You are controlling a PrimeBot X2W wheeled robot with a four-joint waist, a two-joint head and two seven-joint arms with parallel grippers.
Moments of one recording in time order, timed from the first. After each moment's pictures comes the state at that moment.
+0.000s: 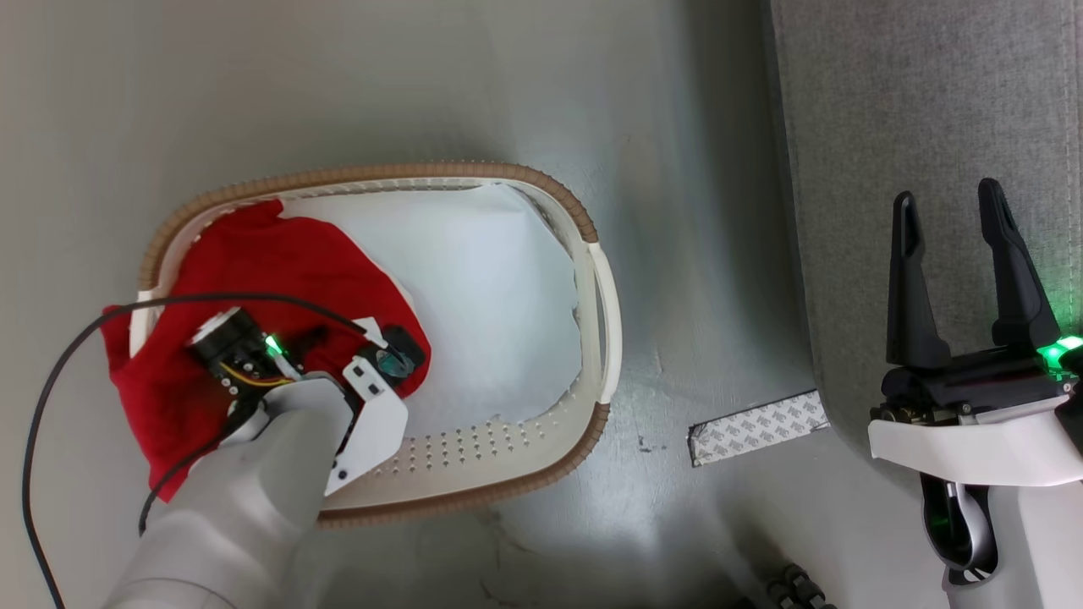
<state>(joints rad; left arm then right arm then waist) -0.94 0.15 -0.59 1.26 0.41 -0.02 0.04 -0.37 -0.06 0.09 0.00 0.26 0.12 -0.27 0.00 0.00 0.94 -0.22</state>
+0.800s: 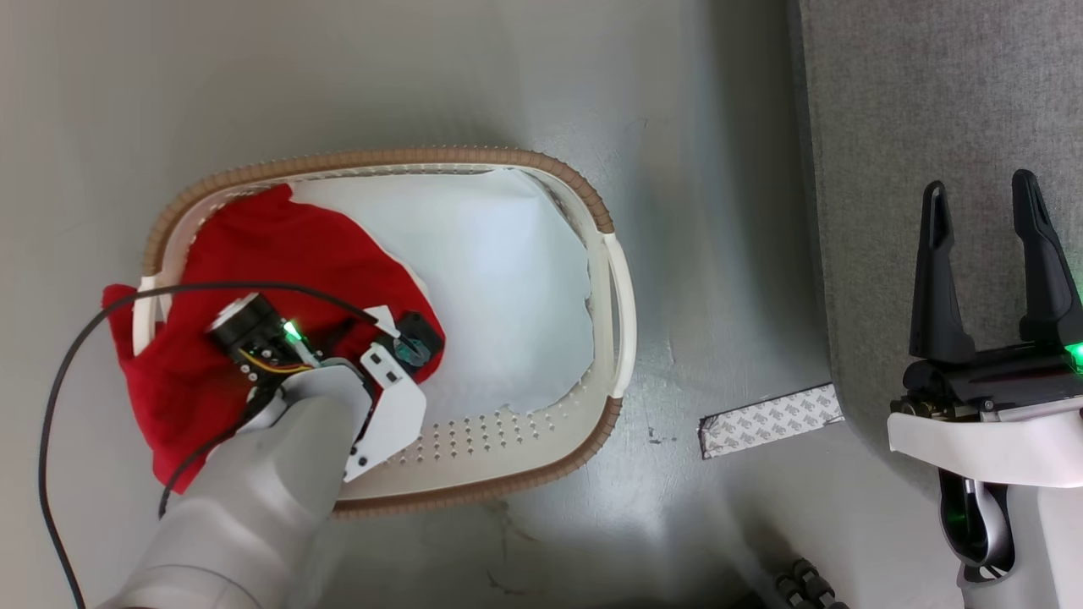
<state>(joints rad) -0.97 0.13 -0.63 1.27 0.37 -0.01 0.01 -0.37 -0.06 0.07 -0.03 0.24 0.12 -0.27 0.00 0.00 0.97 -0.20</state>
